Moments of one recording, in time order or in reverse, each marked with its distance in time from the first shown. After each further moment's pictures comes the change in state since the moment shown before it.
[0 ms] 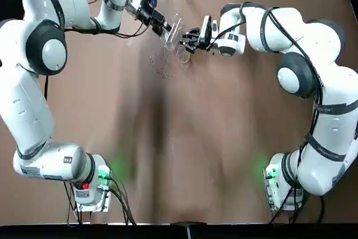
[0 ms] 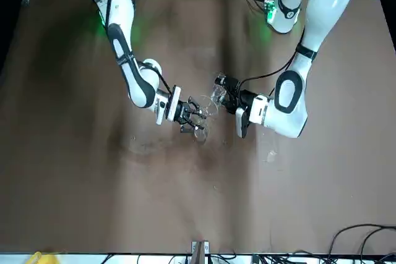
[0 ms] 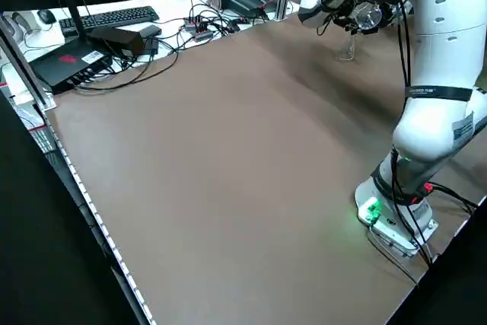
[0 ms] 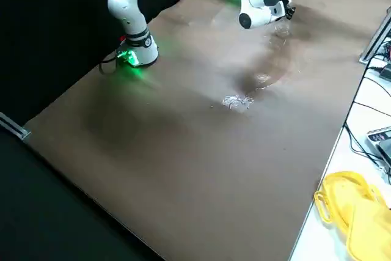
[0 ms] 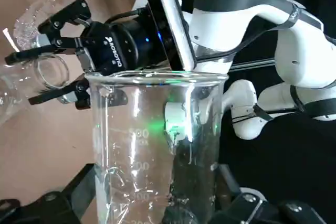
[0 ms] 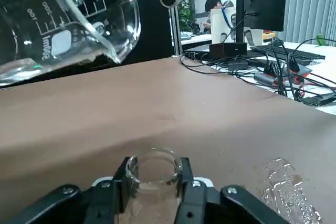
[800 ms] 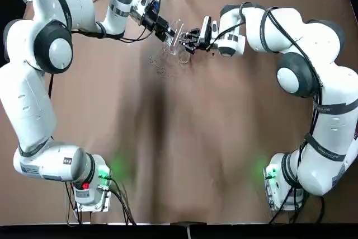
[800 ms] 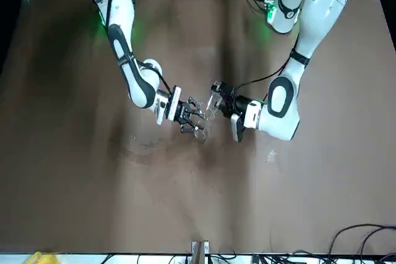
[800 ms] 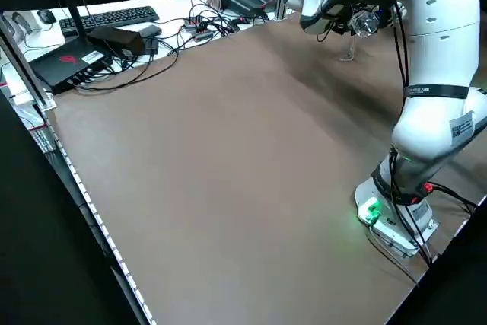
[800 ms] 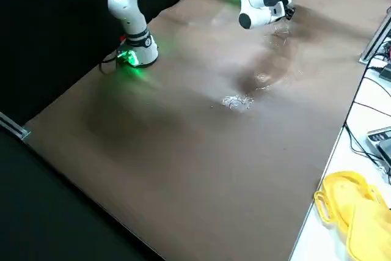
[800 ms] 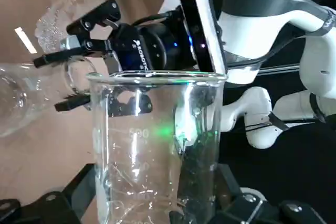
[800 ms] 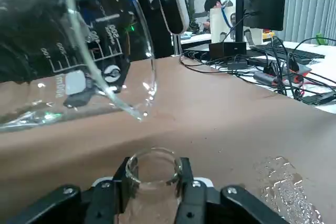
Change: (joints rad) left arm -0.029 0.062 0.001 0.018 0.000 0.072 0.000; right arm 0.001 0.002 0.000 0.001 0.005 0.001 -0.004
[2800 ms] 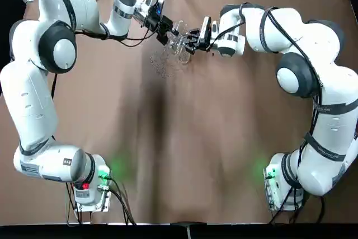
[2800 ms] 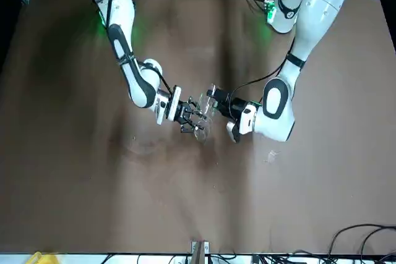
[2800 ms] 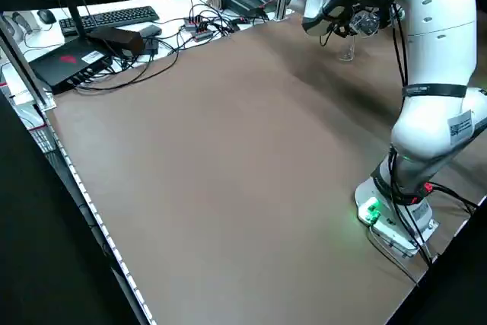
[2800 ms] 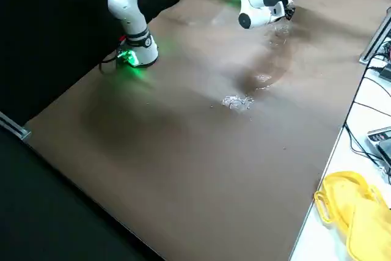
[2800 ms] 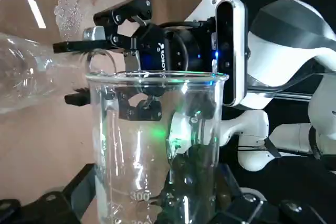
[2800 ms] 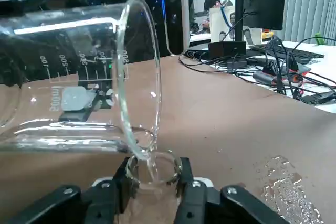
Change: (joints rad) left arm -0.027 0.031 0.001 0.026 -0.005 0.028 -0.215; right arm 0.002 0.001 0.000 0.000 0.004 0.005 -0.005
